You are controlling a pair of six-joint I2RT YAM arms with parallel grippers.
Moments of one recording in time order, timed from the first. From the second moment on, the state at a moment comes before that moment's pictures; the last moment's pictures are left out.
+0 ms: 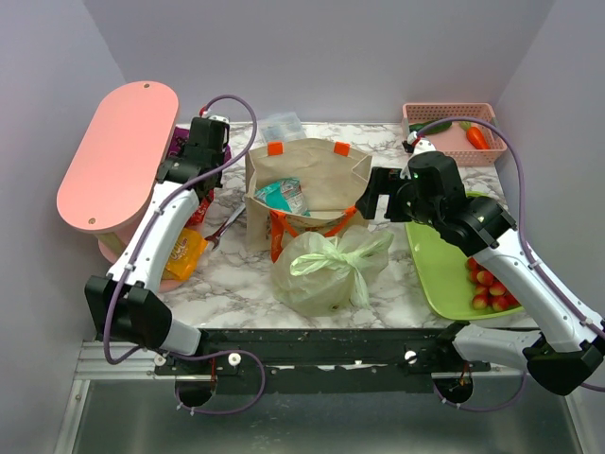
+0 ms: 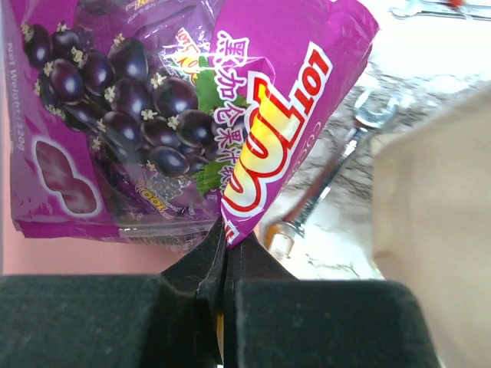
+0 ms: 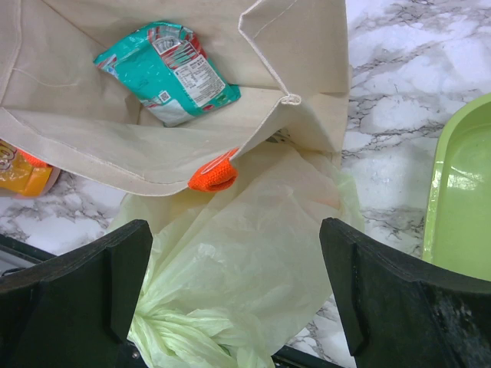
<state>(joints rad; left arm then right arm) -0.25 1.46 1.46 -0.78 -0.42 0.02 0.65 1.15 1.36 -0.80 0.17 0.50</state>
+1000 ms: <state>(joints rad) -0.42 1.23 1.74 -1.00 -0.12 -0.10 0.65 1.14 1.36 -0.80 0.14 0.52</state>
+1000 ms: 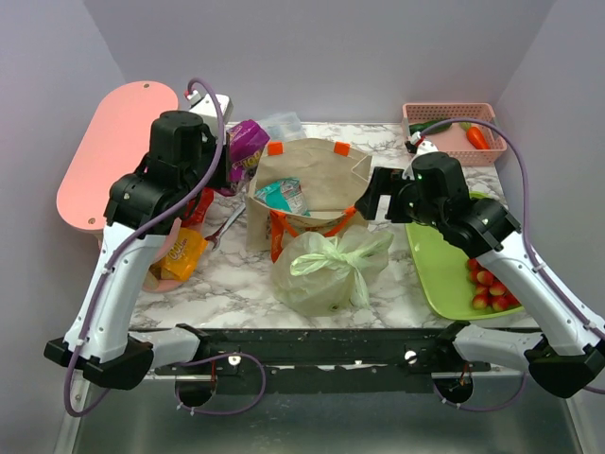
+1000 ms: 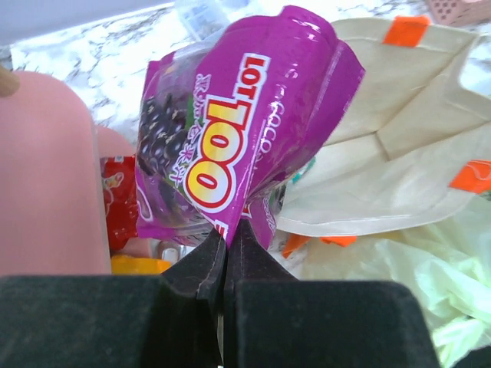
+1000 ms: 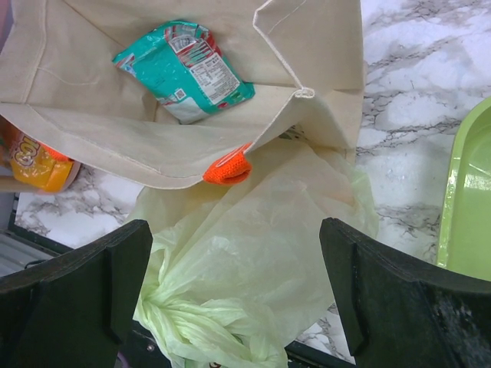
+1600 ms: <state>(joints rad) -0.55 1.31 1.91 -0.91 0.13 -0.21 0.65 1.11 1.35 -0.80 0.14 0.53</state>
